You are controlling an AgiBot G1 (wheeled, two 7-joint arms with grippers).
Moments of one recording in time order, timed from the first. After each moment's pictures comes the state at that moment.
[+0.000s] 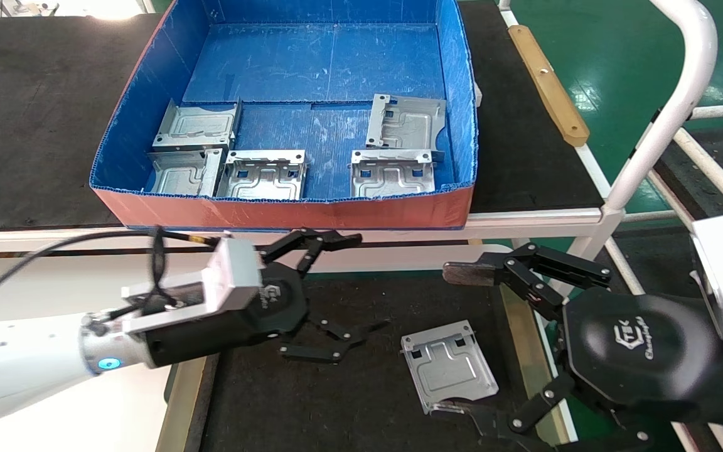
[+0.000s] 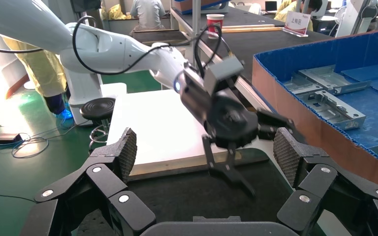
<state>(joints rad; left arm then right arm) -1.22 1.00 0.51 -0.76 0.85 1.34 0.41 1.08 -0.60 -0.31 1.28 -0.71 -1.48 0.17</state>
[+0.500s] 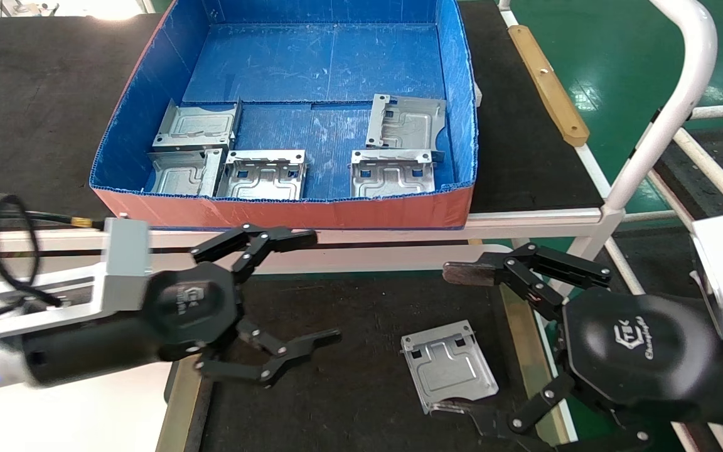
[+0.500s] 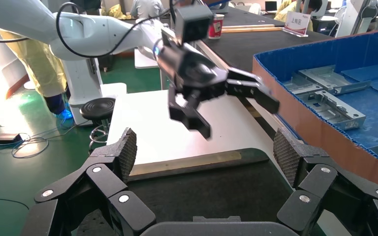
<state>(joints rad) -1.16 0.83 0.41 -0.99 0.80 1.41 0.15 1.08 -0.60 -0.31 1.28 -0.71 -1.48 0.17</state>
